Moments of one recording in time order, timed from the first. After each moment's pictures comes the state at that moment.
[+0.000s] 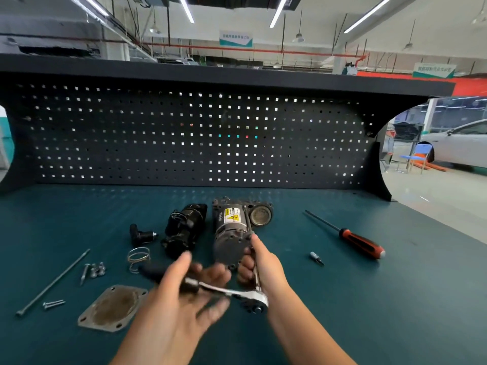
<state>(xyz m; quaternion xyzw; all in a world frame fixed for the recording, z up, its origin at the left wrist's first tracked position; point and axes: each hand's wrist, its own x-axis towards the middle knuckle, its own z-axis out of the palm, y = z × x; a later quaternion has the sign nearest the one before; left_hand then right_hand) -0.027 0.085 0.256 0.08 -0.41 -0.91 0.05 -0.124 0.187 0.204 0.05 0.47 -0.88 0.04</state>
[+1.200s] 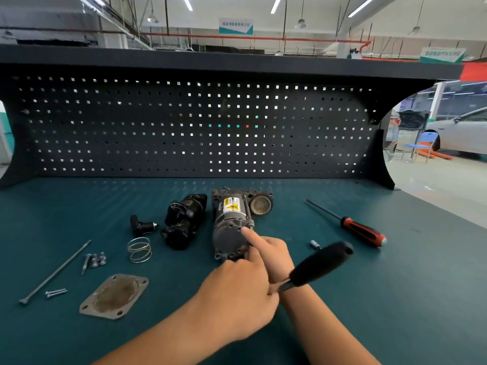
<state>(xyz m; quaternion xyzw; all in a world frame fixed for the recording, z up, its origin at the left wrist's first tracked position) -0.059 0.126 0.248 -0.12 -0.98 -0.07 0.12 -0.134 0.210 0.222 -0.02 0.66 -0.75 0.02</state>
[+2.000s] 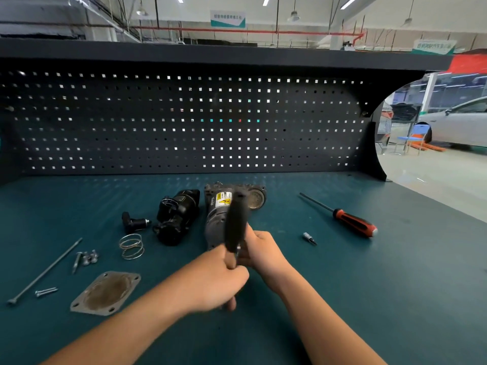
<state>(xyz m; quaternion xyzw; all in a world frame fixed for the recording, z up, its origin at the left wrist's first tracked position) -0.058 0.104 0.261 -0.11 -0.90 -0.41 -0.05 -0.130 0.208 0.224 -0.08 0.68 -0.72 0.07</state>
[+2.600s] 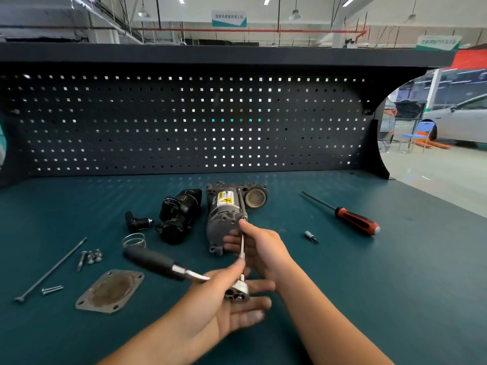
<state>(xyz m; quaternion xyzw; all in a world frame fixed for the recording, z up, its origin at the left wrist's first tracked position) -0.041 0.112 0.232 0.04 -0.50 -0.84 -0.19 -0.134 0.209 0.225 -0.02 0.57 -0.81 0.13</state>
